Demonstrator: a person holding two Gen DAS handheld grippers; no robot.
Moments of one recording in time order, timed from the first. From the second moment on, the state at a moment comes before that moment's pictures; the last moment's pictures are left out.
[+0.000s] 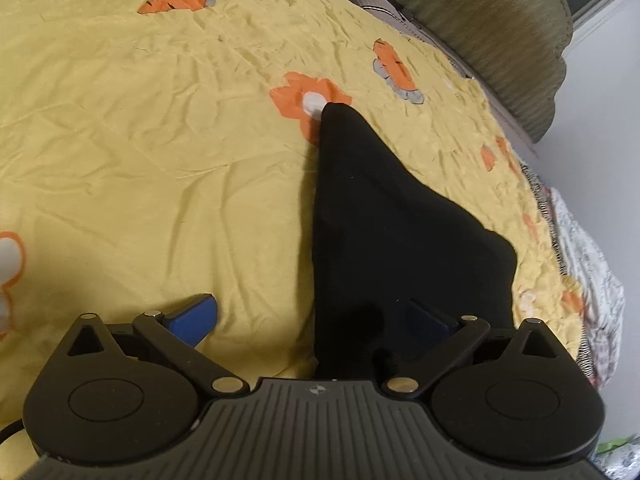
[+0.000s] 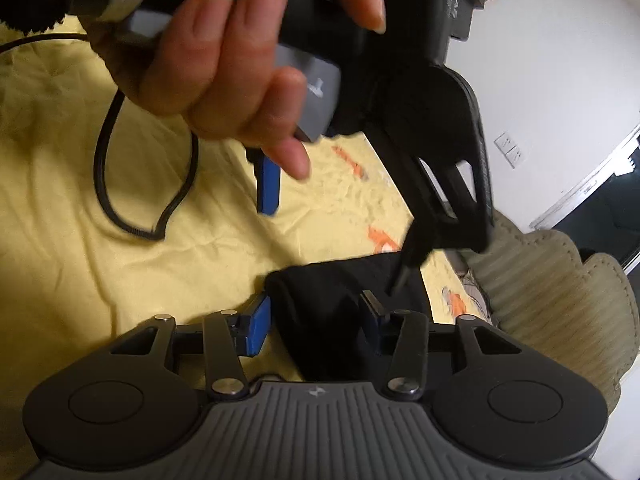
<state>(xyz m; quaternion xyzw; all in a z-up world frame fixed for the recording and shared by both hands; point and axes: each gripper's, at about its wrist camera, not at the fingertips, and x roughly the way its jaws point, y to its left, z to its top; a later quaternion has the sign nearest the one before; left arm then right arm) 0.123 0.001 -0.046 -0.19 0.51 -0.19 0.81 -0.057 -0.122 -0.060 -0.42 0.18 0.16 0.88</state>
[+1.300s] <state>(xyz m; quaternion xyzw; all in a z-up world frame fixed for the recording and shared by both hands) 0.146 -0.054 -0.070 -0.25 0.49 -0.28 0.79 0.016 -0.463 -0.061 0.38 0.37 0.12 0.84</state>
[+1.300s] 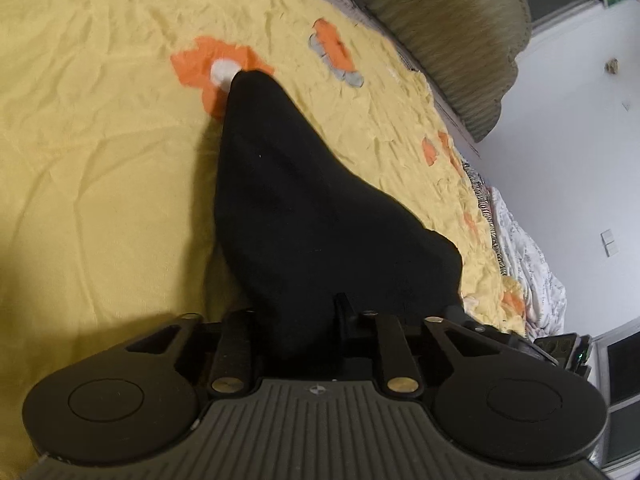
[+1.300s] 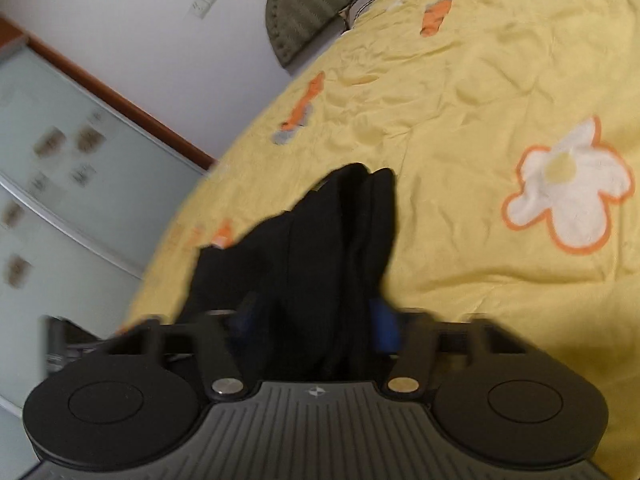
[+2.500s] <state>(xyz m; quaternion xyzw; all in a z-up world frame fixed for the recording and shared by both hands) 0.158 0.030 0.000 0.00 0.40 -0.12 0.91 0.093 -0.255 0.002 0.03 0.37 0.21 0.90</state>
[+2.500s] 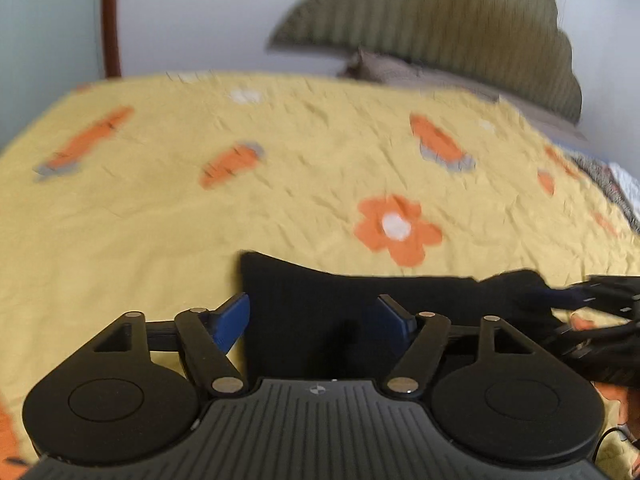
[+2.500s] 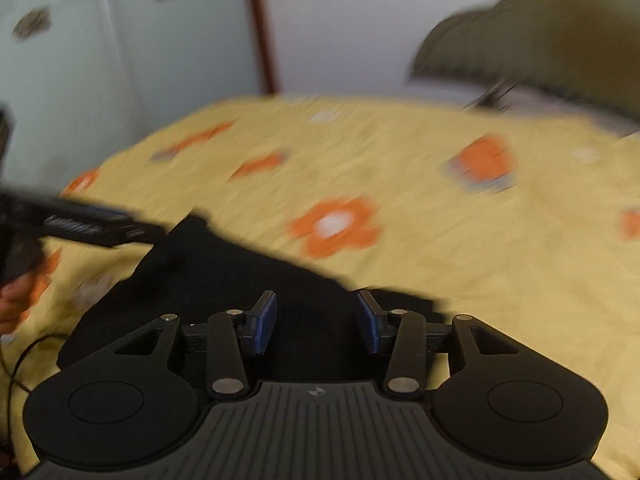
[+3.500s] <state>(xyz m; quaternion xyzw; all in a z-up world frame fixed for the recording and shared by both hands) 0.034 0.028 -0.017 0.05 0.39 -0.11 0.91 -0.010 -0.242 -0.002 -0.04 0.38 0.13 0.92</state>
